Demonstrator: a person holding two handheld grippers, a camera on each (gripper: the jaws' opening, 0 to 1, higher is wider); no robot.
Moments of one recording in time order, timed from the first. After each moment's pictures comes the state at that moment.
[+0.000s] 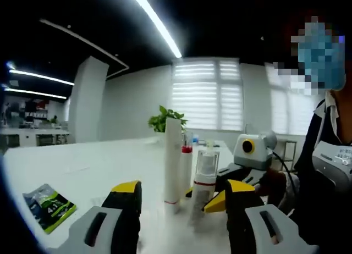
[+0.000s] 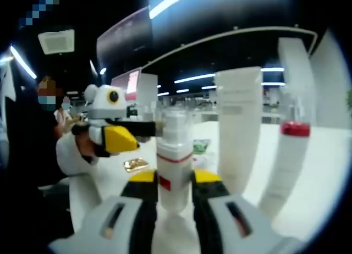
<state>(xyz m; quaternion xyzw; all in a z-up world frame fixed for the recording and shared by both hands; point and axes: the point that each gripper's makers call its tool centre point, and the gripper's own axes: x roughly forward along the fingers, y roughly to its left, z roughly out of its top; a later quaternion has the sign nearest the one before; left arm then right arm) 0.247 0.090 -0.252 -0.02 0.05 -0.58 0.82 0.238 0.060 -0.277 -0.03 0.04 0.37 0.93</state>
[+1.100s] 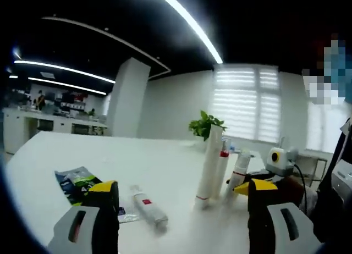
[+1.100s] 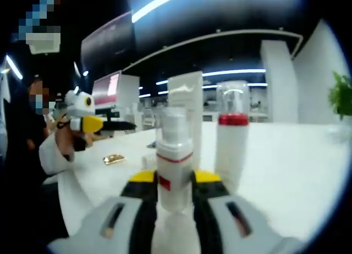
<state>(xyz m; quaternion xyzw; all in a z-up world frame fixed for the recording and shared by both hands) 0.267 0.139 -0.246 -0.09 0.07 -0.45 0.88 0.240 -0.010 -0.281 -0.02 0.04 0.30 0.95</state>
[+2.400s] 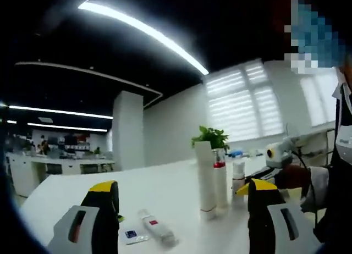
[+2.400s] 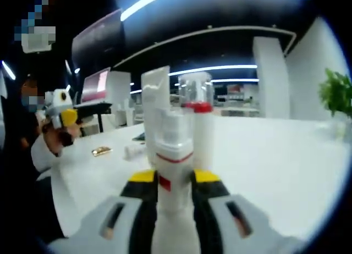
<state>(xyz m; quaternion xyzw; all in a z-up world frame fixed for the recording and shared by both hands) 0.246 0.137 -0.221 0.00 -0.06 -0.44 0.90 0.242 -0.050 -0.294 -0.02 0.06 0.27 0.96</state>
